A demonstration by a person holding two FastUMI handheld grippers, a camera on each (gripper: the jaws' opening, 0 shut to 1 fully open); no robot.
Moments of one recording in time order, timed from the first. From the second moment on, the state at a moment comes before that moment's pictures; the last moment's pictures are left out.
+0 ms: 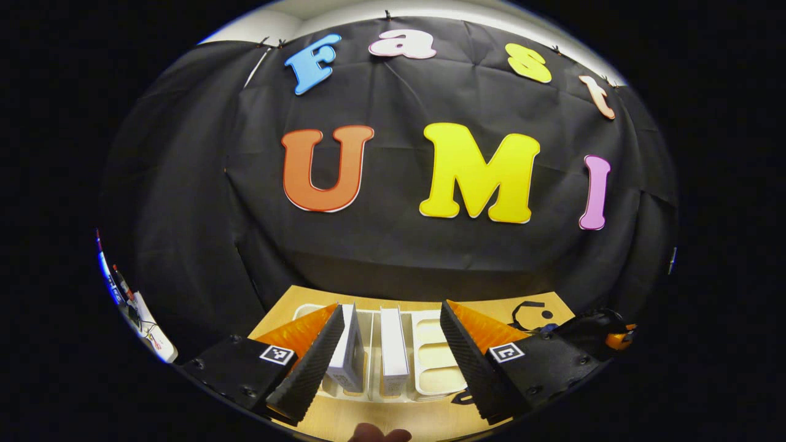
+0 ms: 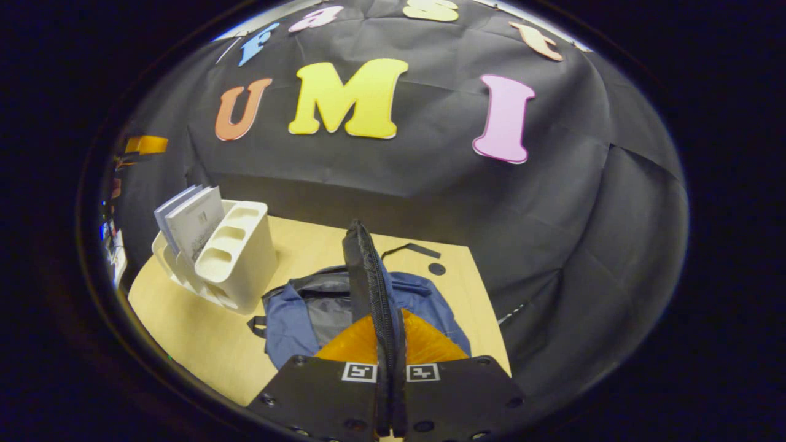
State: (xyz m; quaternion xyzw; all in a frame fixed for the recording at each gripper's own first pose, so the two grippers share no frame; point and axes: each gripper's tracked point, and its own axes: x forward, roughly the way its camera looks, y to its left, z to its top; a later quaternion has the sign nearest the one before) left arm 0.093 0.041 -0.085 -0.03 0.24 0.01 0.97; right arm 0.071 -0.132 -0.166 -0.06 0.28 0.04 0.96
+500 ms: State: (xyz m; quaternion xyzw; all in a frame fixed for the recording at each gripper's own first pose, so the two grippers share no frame) left arm 0.127 0.033 -0.190 -0.02 0.54 -0.02 0.84; right arm 0.095 -0.194 -0.167 -0.04 0.30 0.07 0.95
